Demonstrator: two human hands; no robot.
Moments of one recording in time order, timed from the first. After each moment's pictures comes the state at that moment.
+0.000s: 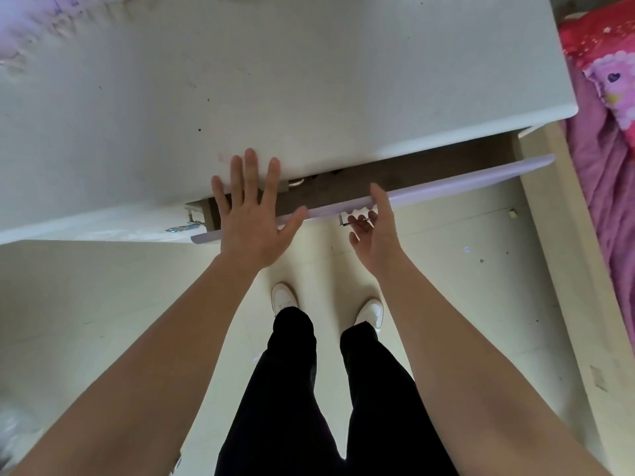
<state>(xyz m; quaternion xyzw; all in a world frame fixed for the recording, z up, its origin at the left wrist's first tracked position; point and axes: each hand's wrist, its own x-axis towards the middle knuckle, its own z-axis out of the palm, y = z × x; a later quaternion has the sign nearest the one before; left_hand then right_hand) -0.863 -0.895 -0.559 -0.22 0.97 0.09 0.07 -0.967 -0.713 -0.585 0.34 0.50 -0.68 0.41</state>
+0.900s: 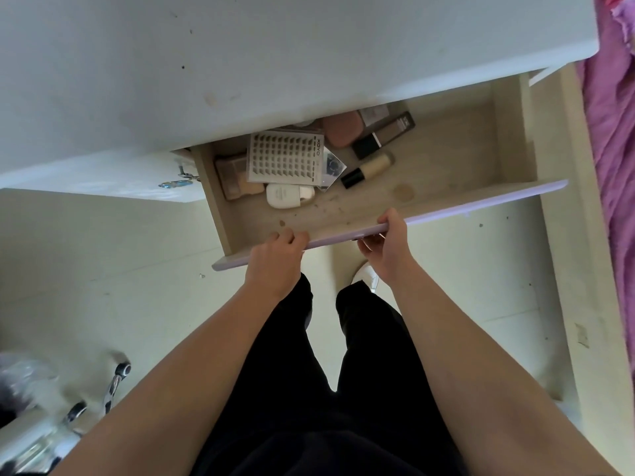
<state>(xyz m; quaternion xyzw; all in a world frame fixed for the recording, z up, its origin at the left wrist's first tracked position) -0.770 -0.803 -0.585 -0.12 0.97 0.06 0.18 -0.905 -0.644 -0.590 0.40 0.55 -0.62 0.39</state>
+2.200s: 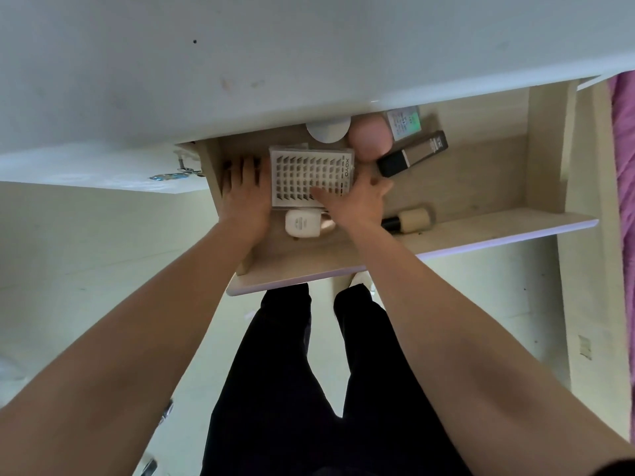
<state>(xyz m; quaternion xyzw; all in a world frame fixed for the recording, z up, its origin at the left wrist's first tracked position) -0.824 -0.914 -0.639 -0.24 0.94 0.09 0.23 -0.926 -0.760 -0.628 0.06 0.90 -0.24 0.36</state>
